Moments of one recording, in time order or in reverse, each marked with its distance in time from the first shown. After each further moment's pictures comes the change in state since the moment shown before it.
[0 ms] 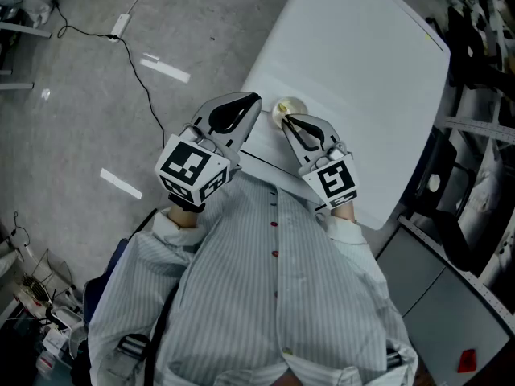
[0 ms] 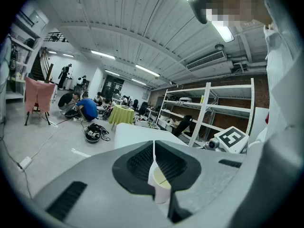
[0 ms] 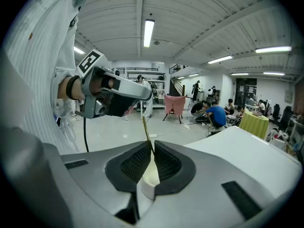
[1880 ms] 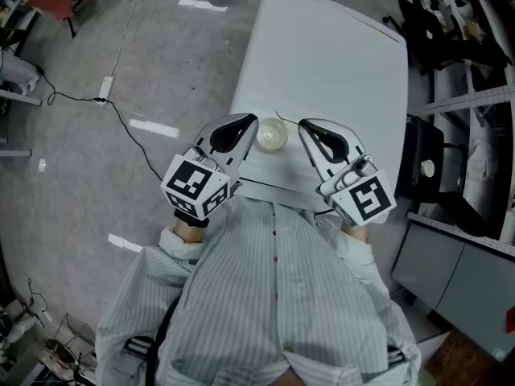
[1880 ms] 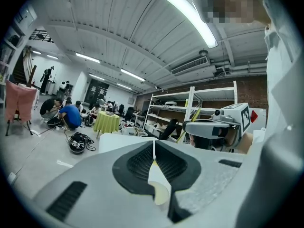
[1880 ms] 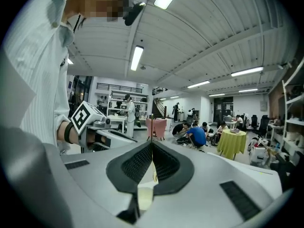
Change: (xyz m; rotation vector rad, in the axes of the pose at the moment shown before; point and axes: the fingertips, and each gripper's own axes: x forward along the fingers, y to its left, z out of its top) left arm 0.001 -0.035 0.042 0.084 -0.055 -0.175; right arm -0.098 -0.029 0.132 0.045 -0.269 -0.240
